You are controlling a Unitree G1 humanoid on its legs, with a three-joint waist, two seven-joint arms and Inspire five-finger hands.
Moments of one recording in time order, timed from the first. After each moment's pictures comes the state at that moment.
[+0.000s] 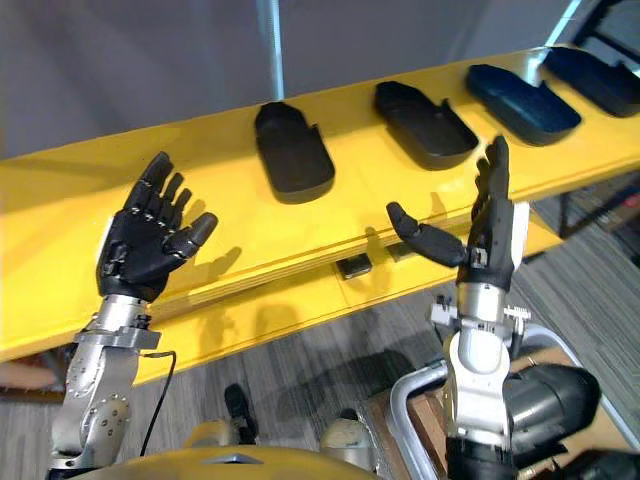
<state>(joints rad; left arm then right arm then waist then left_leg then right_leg) 0.20 0.12 -0.05 -0.41 -0.55 -0.09 -0.14 0.18 -0.18 -0.29 -0.23 0.02 -0.28 -0.13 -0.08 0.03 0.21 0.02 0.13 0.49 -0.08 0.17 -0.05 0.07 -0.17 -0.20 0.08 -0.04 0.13</state>
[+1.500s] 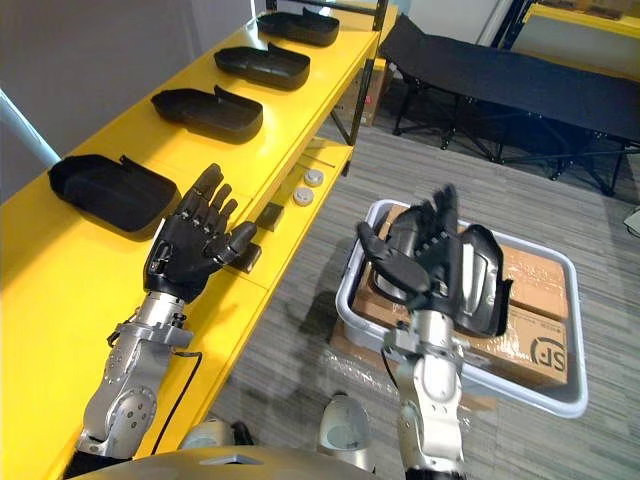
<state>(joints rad) 0.17 0.13 -0.14 -0.31 -0.64 -0.08 -0.15 0.17 -0.09 -0.03 -0.19 0.22 -0.32 -0.13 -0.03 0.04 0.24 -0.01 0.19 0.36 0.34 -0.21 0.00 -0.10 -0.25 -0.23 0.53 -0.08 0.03</state>
